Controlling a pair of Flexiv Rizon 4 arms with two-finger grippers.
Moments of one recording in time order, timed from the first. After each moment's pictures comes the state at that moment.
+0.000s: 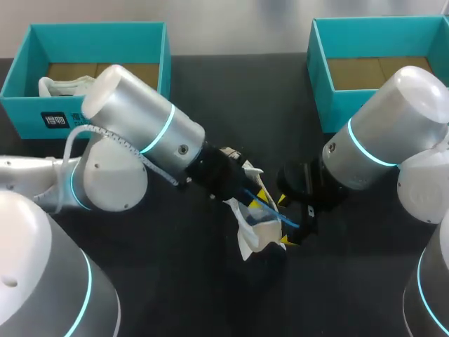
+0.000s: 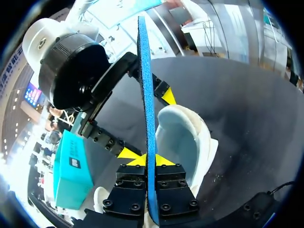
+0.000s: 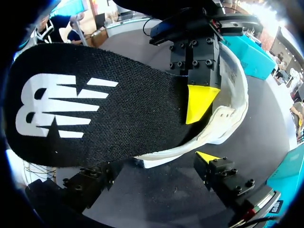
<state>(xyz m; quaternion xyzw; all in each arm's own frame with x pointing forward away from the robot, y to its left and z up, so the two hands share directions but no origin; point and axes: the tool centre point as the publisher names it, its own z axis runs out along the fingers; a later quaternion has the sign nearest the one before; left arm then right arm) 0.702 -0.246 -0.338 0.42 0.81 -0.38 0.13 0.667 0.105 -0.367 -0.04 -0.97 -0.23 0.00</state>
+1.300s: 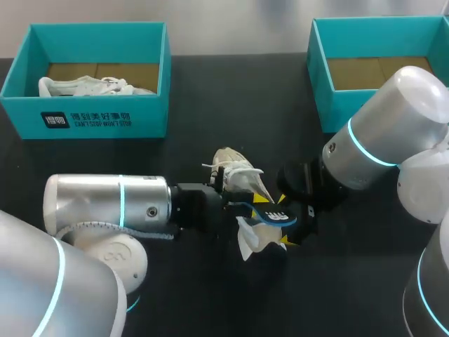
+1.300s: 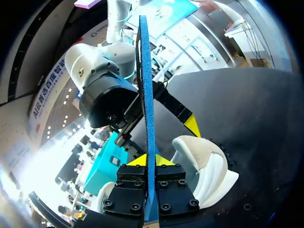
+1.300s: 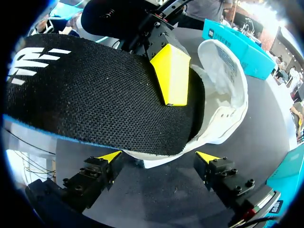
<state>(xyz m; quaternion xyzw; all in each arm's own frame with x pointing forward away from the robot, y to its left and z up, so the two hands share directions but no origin) 0.682 -0.247 -0.313 0.27 0.75 -0.52 0.31 0.667 0.105 -0.367 -0.04 -0.97 -0.23 0.00</state>
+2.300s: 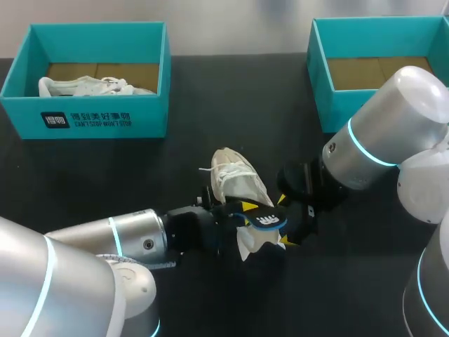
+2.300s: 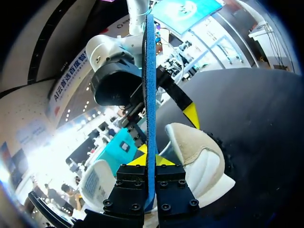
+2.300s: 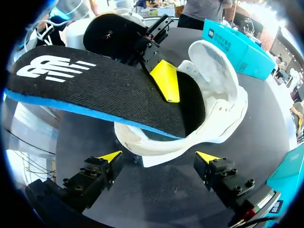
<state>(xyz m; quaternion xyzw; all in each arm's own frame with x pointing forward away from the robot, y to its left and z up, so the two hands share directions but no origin) 0.685 -0.229 -0.339 0.17 0.75 -0.54 0.36 0.667 0.105 -0.367 -0.04 -0.97 -0.23 0.00</state>
